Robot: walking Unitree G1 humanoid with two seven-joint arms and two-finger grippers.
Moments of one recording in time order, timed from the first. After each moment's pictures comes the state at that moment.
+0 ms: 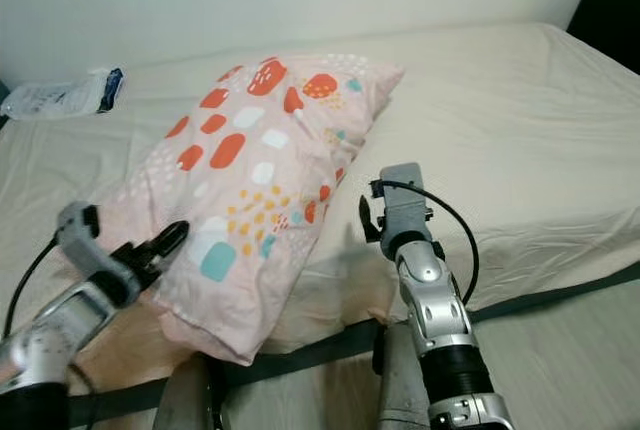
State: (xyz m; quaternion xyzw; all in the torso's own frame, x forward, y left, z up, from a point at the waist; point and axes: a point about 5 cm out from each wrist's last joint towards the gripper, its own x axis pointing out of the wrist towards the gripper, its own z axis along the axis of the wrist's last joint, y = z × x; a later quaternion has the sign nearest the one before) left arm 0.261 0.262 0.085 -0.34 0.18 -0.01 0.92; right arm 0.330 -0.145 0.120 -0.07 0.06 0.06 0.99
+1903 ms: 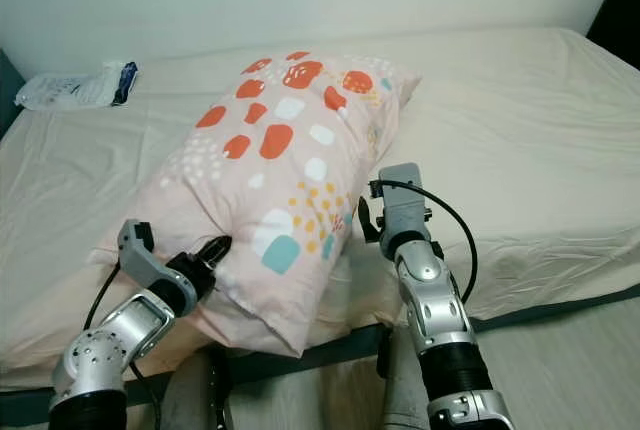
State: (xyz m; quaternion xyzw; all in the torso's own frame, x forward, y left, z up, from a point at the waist) left arm 0.281 0.171 0.085 -0.44 0.20 -0.07 0.87; right arm 0.332 -0.143 0.119 -0.06 0.06 0.06 0.99
